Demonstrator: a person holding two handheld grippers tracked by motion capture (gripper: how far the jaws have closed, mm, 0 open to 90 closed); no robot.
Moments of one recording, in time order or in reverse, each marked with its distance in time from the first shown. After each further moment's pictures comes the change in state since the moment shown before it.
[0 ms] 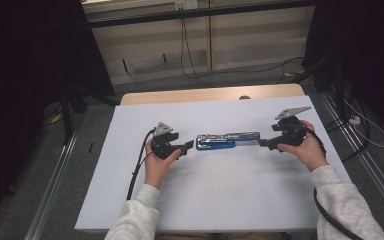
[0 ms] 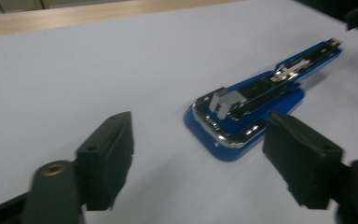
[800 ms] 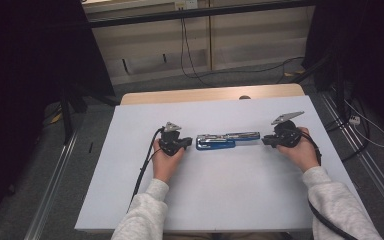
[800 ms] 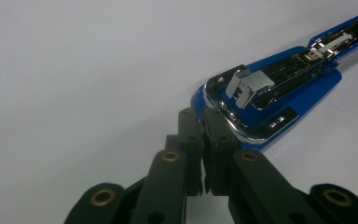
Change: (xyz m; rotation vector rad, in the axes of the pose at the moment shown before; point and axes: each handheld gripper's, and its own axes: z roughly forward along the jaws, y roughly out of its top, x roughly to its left) left arm -0.002 0.000 0.027 0.110 0.012 -0.026; right arm 0.006 -0.010 0.014 0.098 -0.075 -0.013
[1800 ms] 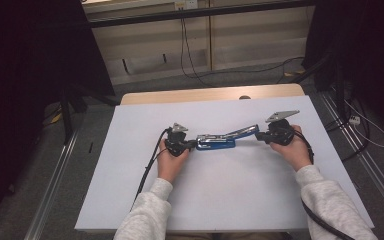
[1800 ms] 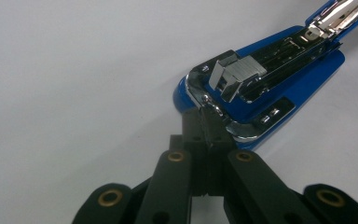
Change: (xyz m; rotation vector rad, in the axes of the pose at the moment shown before) left arm -0.009 0.001 0.013 0.046 -0.014 0.046; right arm 0.011 0.013 0.007 -0.108 0.037 -0.007
